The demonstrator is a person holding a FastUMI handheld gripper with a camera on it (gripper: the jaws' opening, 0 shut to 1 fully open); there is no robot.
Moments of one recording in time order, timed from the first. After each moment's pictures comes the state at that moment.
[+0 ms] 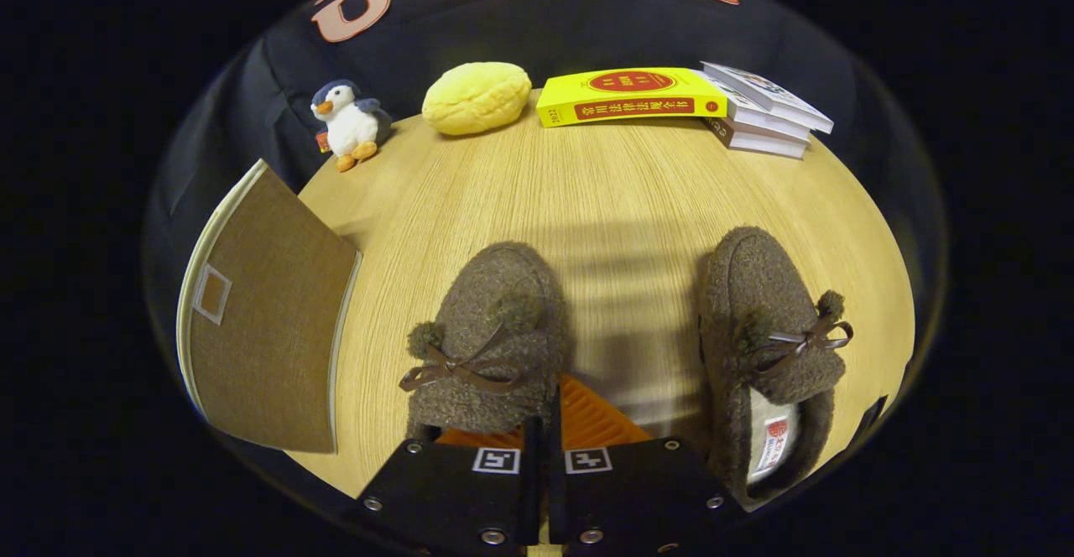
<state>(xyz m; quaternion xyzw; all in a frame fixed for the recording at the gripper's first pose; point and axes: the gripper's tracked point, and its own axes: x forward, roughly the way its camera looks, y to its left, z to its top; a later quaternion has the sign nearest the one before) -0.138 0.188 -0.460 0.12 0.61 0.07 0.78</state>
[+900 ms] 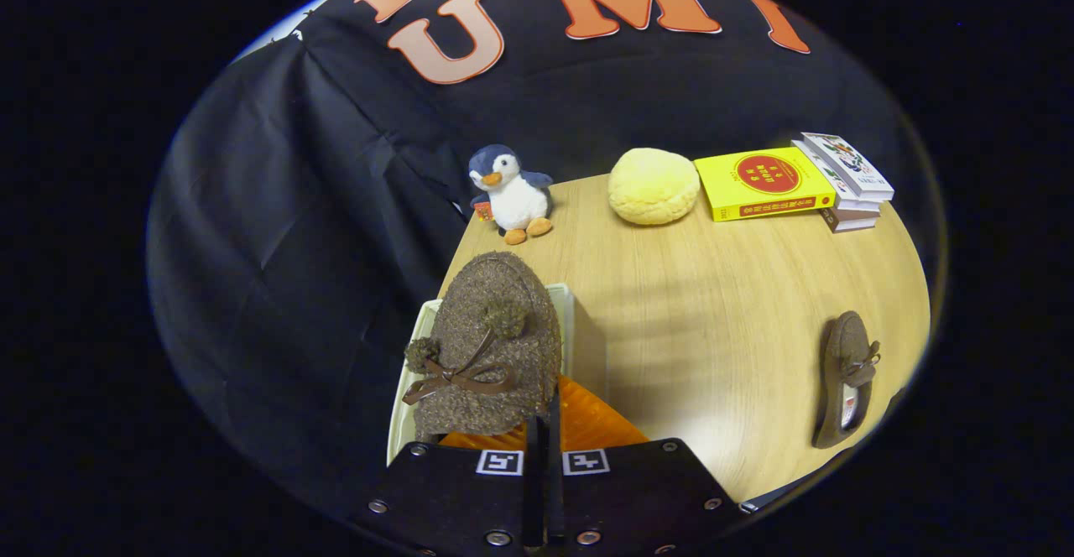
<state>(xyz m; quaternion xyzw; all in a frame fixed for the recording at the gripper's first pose) -0.065 0.397 -0.259 0.19 0.56 0.17 0.79</state>
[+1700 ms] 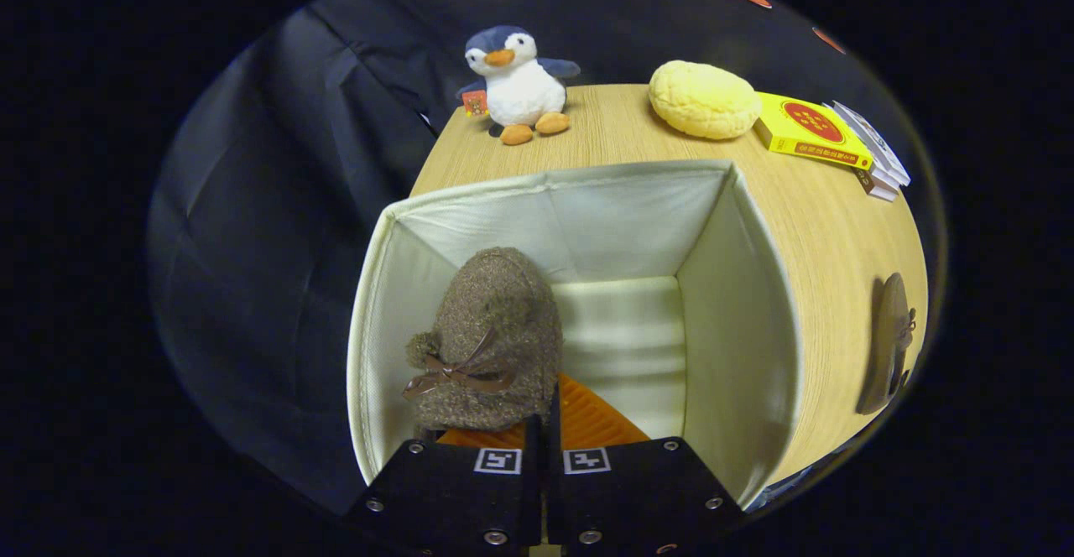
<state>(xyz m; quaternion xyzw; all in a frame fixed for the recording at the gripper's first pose) -0.105 0.505 -0.365 0.11 0.67 0.13 0.72</state>
